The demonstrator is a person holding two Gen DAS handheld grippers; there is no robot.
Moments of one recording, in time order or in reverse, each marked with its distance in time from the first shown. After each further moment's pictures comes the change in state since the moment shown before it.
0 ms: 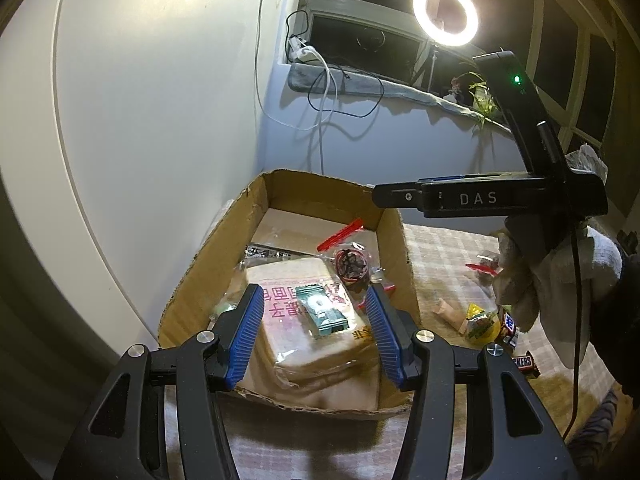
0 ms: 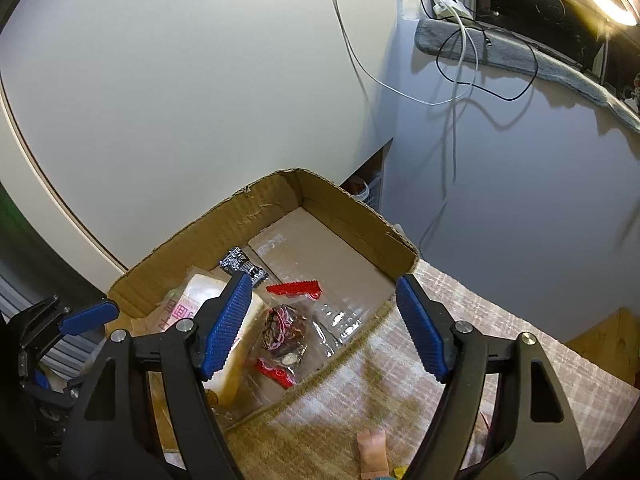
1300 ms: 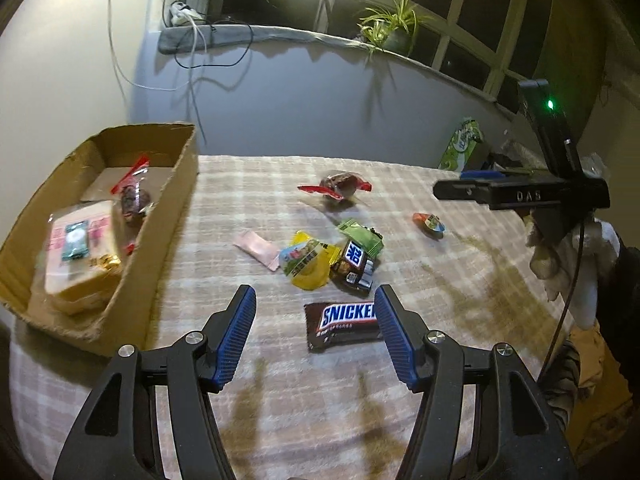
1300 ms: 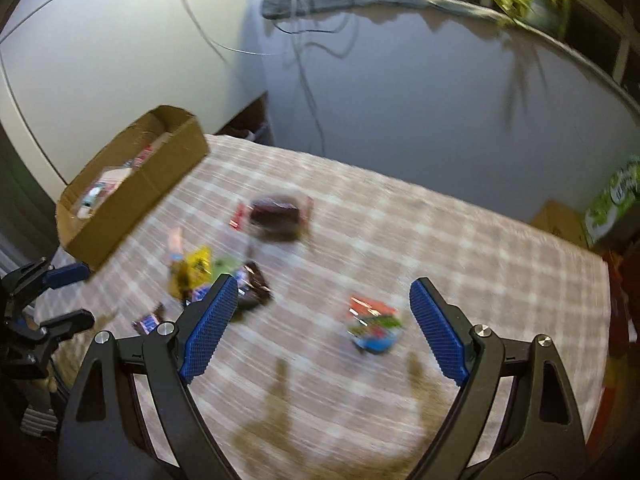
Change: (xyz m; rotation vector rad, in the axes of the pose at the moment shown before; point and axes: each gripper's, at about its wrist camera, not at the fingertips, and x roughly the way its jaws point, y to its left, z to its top) left arm 0.015 -0.158 -0.047 0.142 0.162 -0.226; right arm -0.145 -0.169 -0.169 0.204 0.070 -0.182
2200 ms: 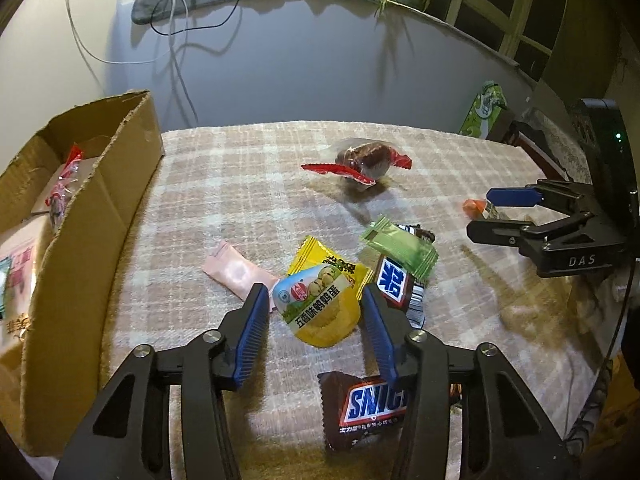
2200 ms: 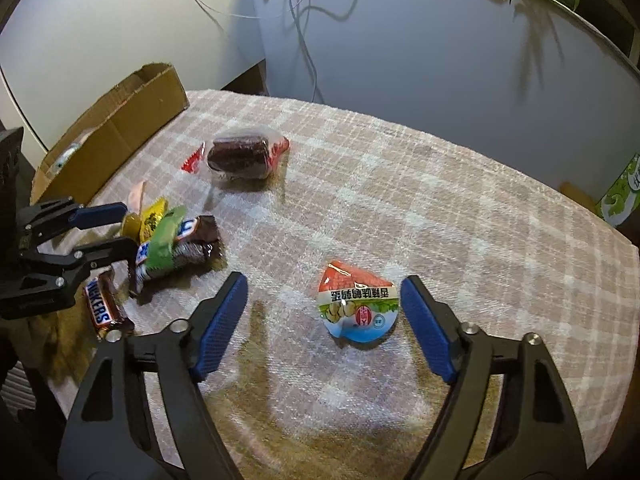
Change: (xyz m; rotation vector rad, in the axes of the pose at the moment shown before) left arm 0.090 0.005 0.019 0.033 0.128 0.045; right arm 0.058 -0.017 -0.025 -0.031 0.069 0.029
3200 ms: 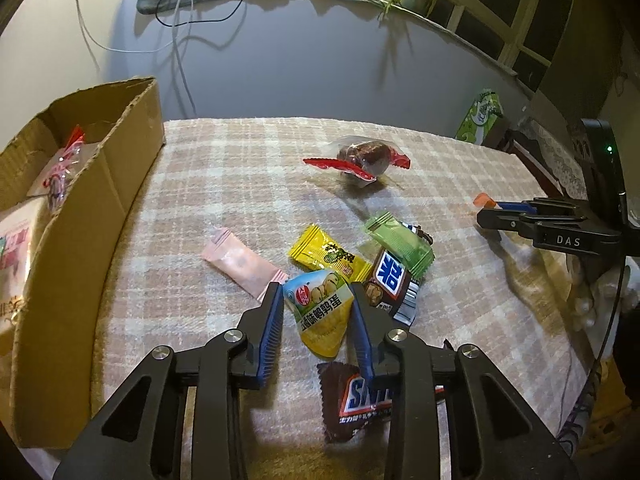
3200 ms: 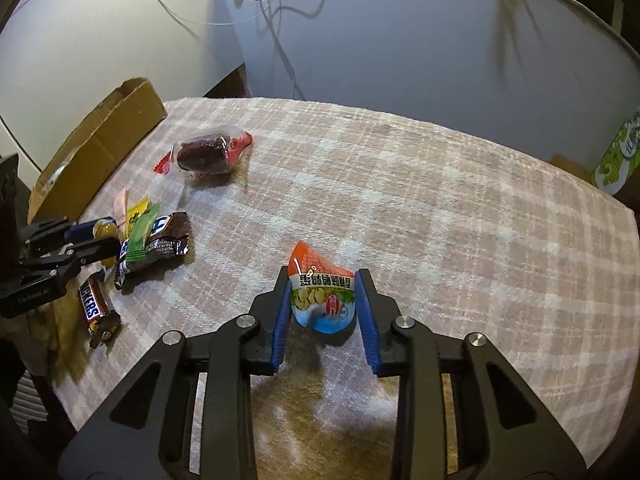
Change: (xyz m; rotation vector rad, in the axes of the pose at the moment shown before) left arm -0.004 0.011 -0.006 -0.041 -0.004 -0.045; right arm -0.008 -0.027 -0.014 0.099 0.002 0.011
